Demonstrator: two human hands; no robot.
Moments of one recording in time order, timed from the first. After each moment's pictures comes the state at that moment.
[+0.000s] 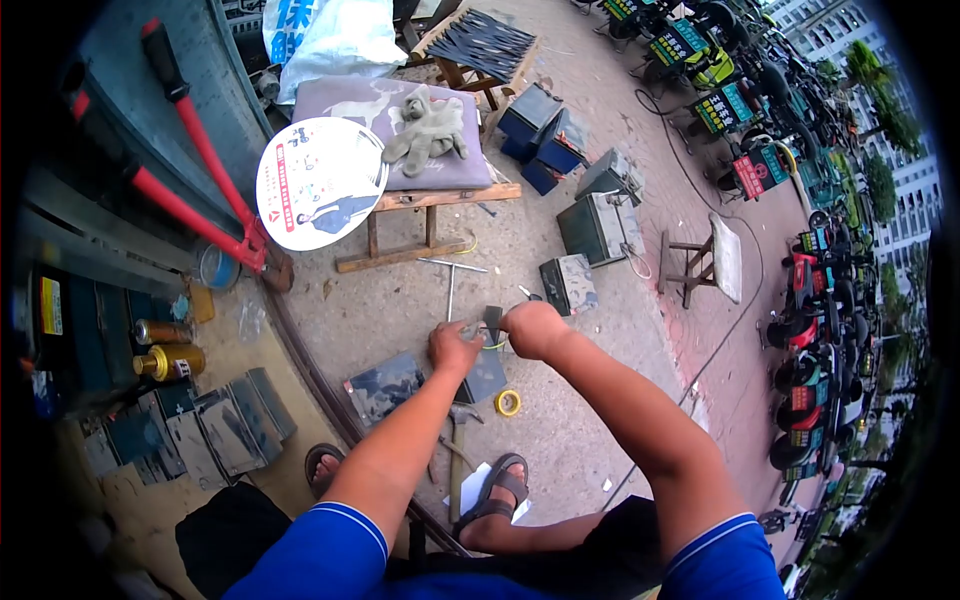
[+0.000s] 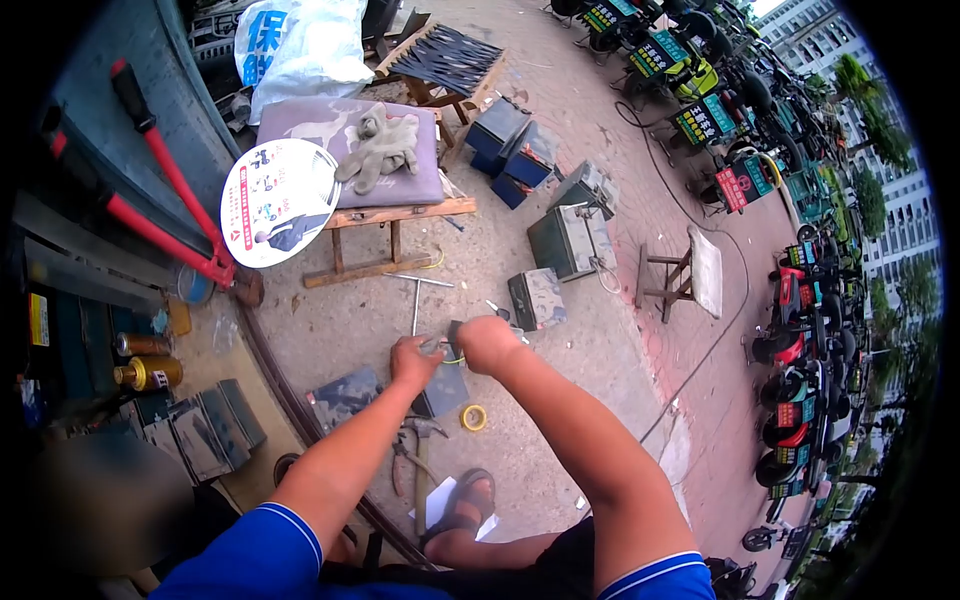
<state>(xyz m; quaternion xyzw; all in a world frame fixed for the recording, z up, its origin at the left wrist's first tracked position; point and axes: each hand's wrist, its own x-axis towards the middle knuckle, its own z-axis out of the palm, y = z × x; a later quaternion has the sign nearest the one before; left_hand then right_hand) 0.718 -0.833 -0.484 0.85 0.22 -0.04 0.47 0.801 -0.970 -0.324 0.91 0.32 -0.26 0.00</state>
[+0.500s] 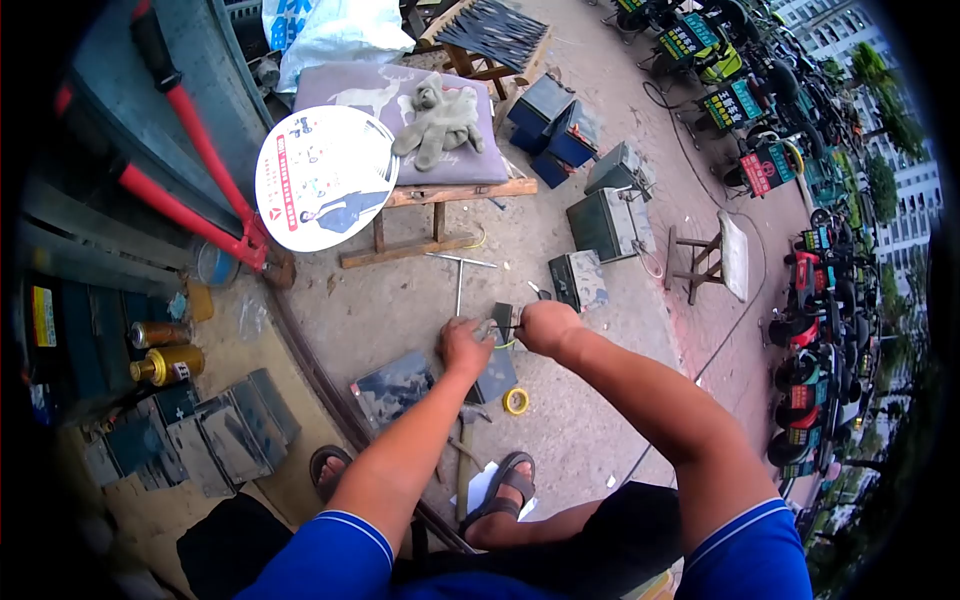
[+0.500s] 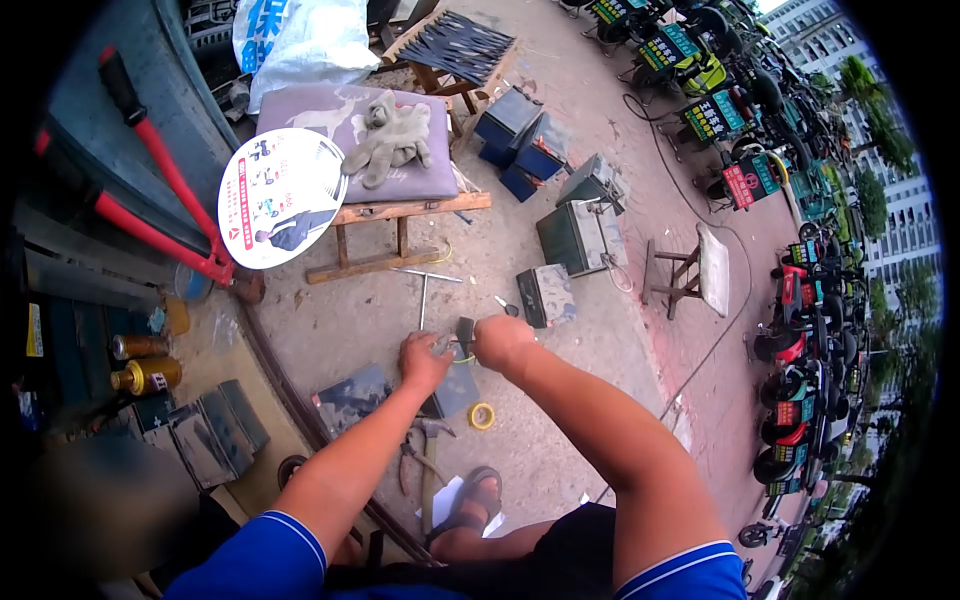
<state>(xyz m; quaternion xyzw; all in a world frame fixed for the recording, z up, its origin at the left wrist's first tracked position) 0.717 -0.832 -0.472 0.86 0.19 -0.04 0.47 0.807 -0.953 -0.312 0.92 0.15 -0.35 0.04</state>
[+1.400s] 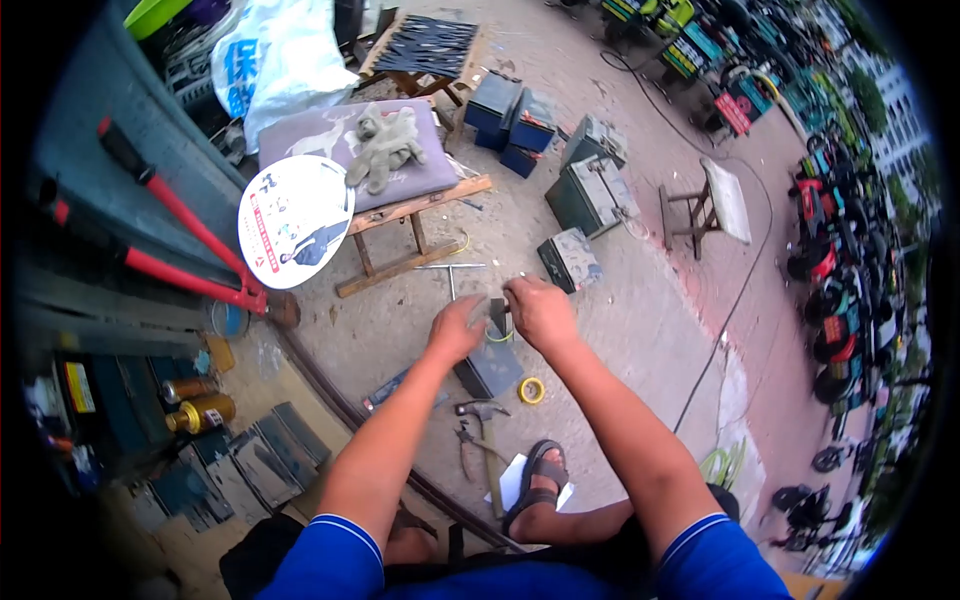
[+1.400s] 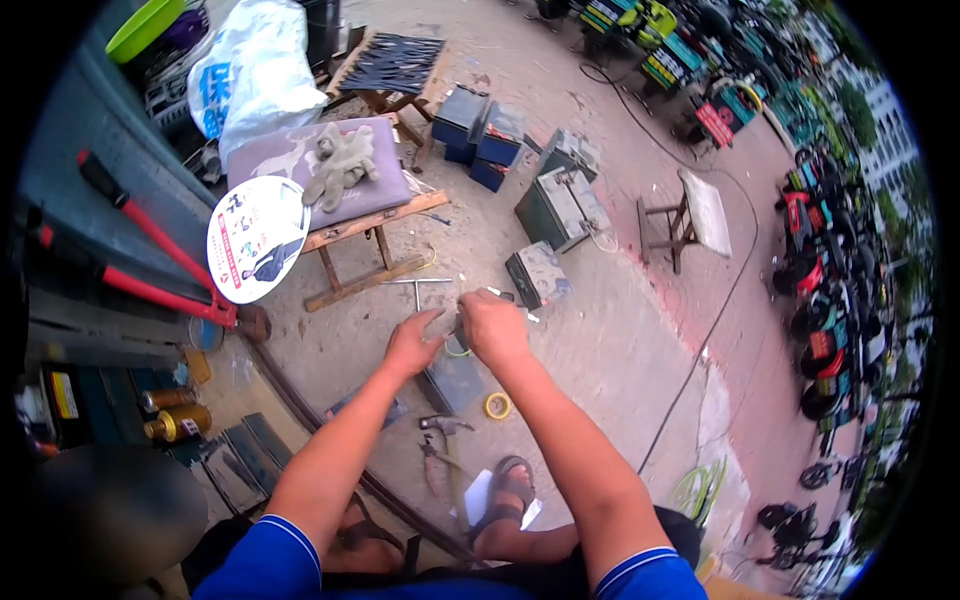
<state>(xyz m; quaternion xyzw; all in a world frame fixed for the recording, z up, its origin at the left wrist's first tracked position) 0.756 -0.791 -0.423 0.85 -0.09 -0.07 0.51 0.770 -0.972 -0.311 0.97 0.12 -0.04 -0.20</state>
